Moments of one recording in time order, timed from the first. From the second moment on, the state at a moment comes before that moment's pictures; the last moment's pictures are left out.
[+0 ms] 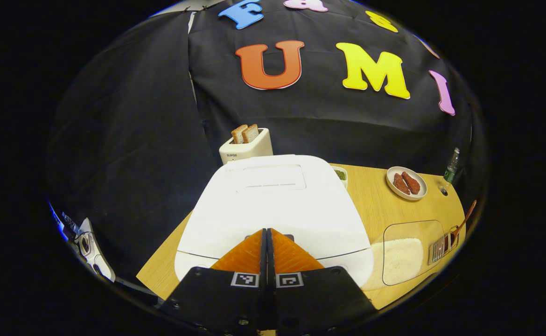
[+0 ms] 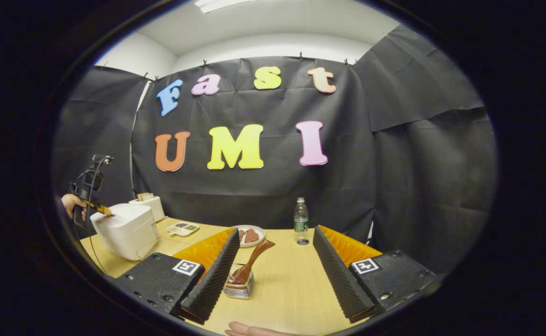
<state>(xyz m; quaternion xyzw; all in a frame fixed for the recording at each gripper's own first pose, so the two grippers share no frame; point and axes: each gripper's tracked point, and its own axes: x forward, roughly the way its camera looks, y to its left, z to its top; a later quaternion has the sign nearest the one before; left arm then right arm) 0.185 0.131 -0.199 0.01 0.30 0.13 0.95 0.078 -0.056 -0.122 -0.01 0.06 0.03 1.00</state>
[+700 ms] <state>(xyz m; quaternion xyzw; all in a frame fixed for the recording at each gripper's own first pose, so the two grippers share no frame) 0.116 0.133 -0.117 -0.02 0.20 0.11 0.97 0.055 -0.062 -0.132 -0.03 0.07 0.01 1.00</state>
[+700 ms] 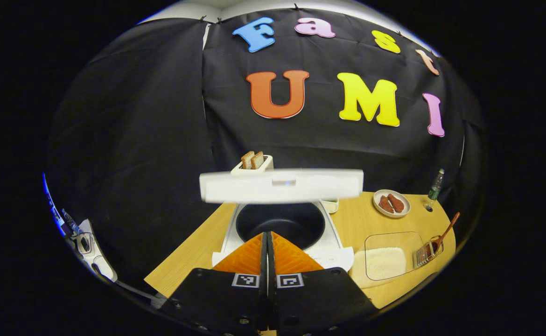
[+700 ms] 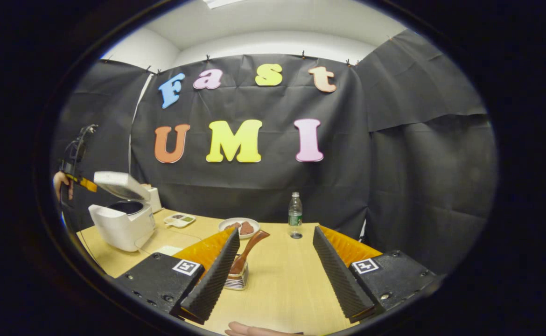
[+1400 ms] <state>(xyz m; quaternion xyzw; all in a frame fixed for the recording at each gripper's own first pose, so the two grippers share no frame) -0.017 0.091 -0.039 0.02 0.08 0.07 0.99 0.085 -0.035 -0.177 0.00 0.13 0.02 0.99</state>
